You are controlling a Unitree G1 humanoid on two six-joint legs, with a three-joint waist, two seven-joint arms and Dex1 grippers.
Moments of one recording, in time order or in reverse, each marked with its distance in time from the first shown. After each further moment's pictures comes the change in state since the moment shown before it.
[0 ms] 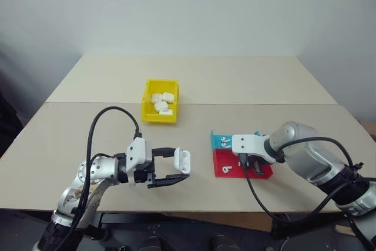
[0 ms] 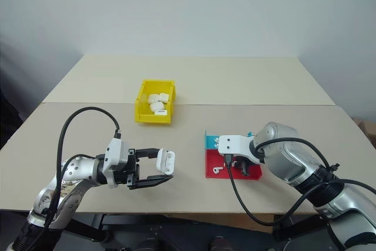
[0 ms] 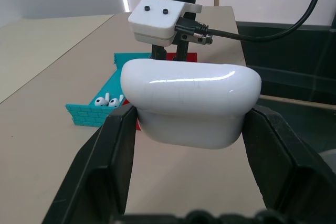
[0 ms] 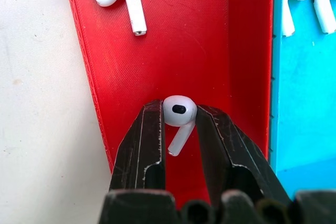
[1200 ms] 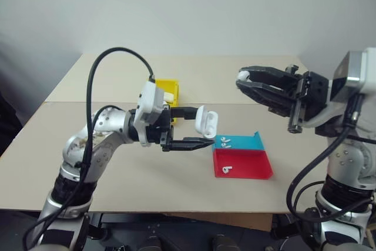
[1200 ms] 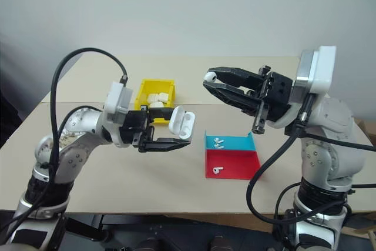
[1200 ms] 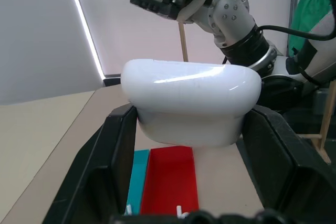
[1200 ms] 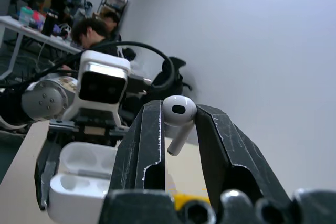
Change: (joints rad) left arm -0.497 -0.006 -0.021 -0.003 -0.240 0.316 0.025; right arm 0.068 0.459 -0.917 -0.244 0.870 -0.391 -0.155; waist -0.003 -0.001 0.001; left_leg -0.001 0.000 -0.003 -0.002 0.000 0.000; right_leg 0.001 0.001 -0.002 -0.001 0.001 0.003
